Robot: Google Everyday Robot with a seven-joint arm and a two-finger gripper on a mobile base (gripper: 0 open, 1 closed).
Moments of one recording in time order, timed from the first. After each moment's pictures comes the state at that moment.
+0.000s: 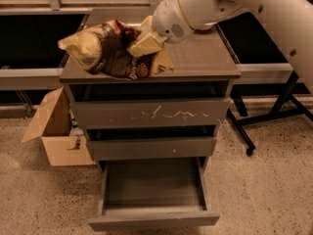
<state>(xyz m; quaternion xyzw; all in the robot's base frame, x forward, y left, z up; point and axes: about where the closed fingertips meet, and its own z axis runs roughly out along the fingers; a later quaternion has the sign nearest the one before) 0.616 0.046 0.966 -0.65 0.61 0.25 0.39</state>
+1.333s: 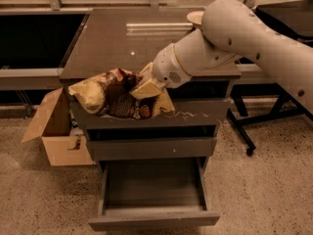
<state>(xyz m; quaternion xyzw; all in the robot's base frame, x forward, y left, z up) 0.566 0.040 0.874 -0.63 0.65 0.26 0.34</state>
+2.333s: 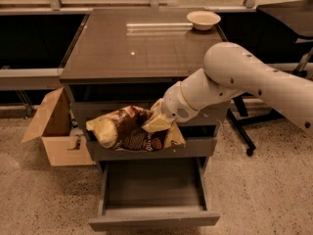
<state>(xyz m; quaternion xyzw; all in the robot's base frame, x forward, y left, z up) 0.524 0.011 0.787 -0.61 0.69 0.26 0.28</state>
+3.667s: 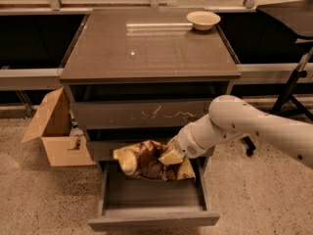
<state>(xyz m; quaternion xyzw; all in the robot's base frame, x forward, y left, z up) 0.509 -0.038 0.647 -0.54 0.77 0.26 0.23</state>
